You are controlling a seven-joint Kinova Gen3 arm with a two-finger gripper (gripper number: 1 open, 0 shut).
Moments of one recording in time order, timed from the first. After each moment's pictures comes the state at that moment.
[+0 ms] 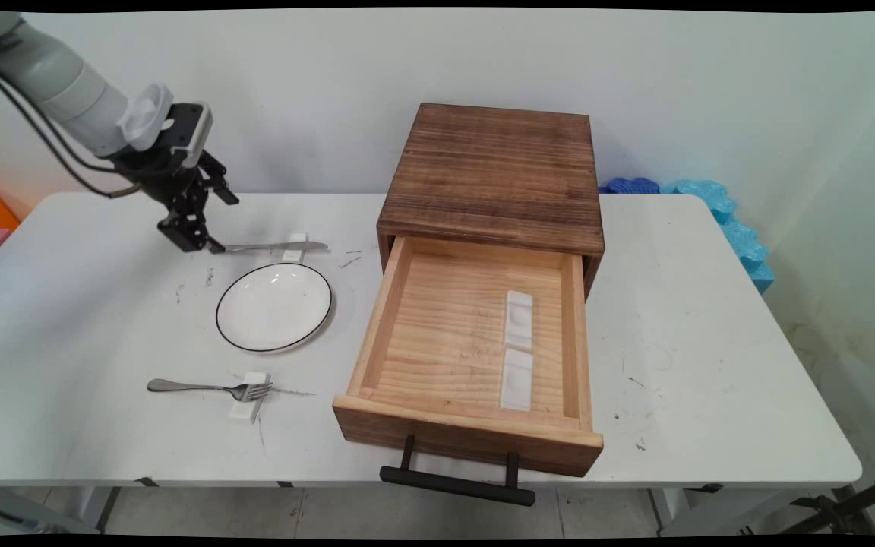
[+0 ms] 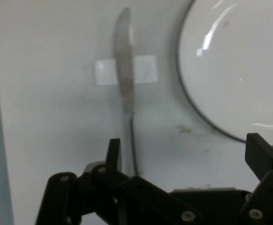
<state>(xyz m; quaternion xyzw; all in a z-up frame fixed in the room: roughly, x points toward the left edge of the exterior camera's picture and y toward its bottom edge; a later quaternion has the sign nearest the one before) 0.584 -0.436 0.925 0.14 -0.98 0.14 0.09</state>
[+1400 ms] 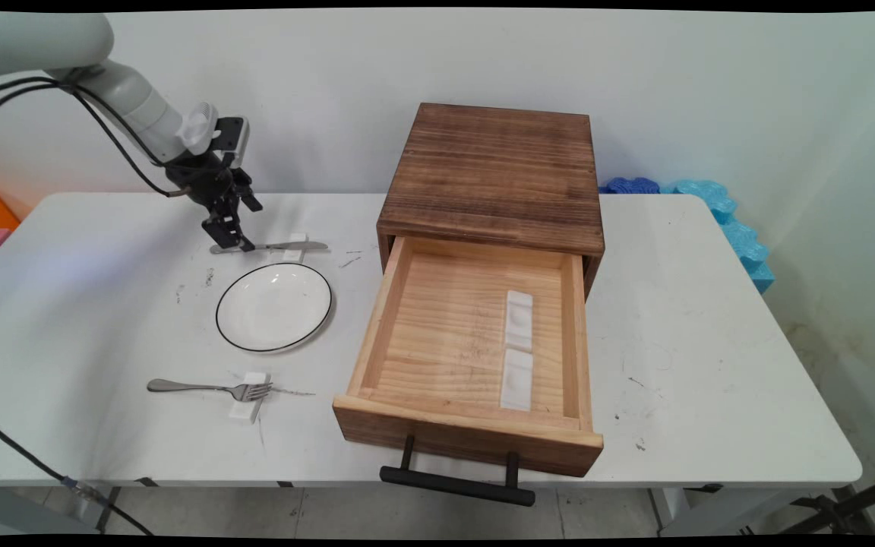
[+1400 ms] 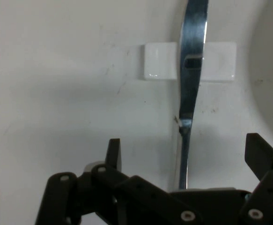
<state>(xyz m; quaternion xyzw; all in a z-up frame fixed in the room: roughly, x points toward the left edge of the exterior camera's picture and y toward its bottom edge) 0.612 -0.519 0.856 0.18 -0.97 0.10 0.10</state>
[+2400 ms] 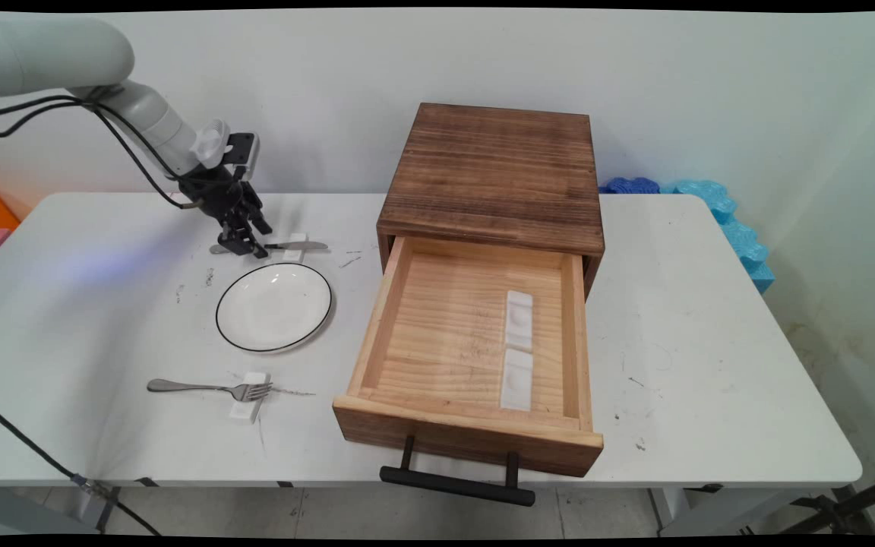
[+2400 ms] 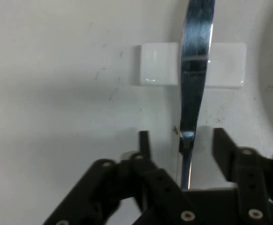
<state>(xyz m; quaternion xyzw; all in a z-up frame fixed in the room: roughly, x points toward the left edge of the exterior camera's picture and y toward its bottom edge) 0.613 -0.531 0.826 0.19 -0.97 0.09 0.11</state>
